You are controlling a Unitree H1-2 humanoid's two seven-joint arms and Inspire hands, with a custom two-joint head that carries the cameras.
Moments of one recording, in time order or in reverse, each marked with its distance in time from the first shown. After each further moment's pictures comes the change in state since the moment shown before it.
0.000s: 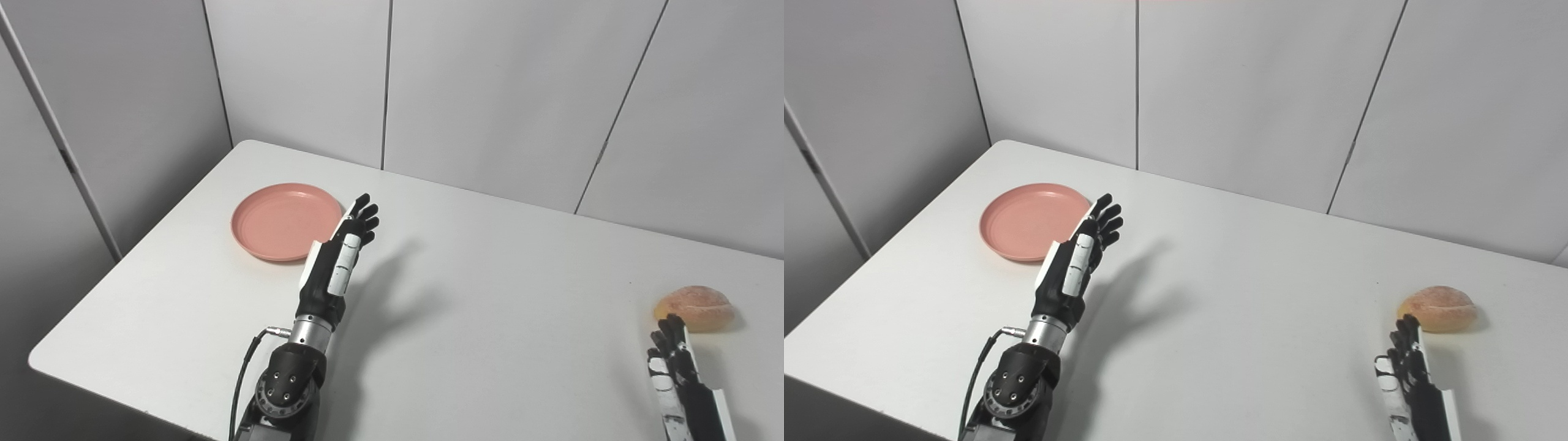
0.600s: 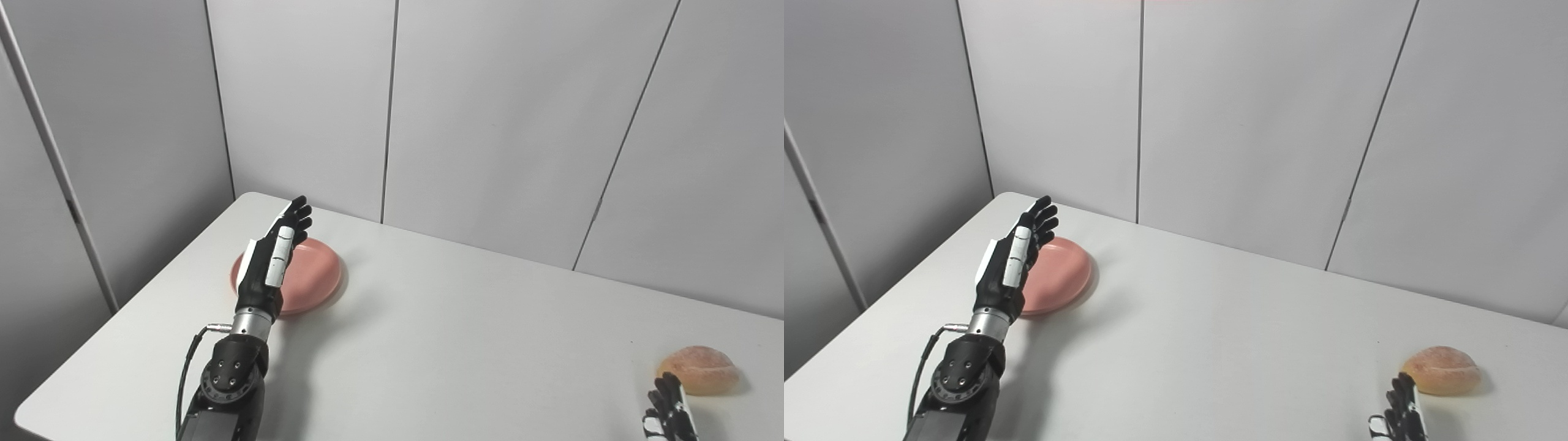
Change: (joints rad) left arm -0.183 0.175 0.145 0.204 -0.050 -0.016 0.034; right arm -0.005 0.013 0.006 0.002 -0.012 0.000 -0.005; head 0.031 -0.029
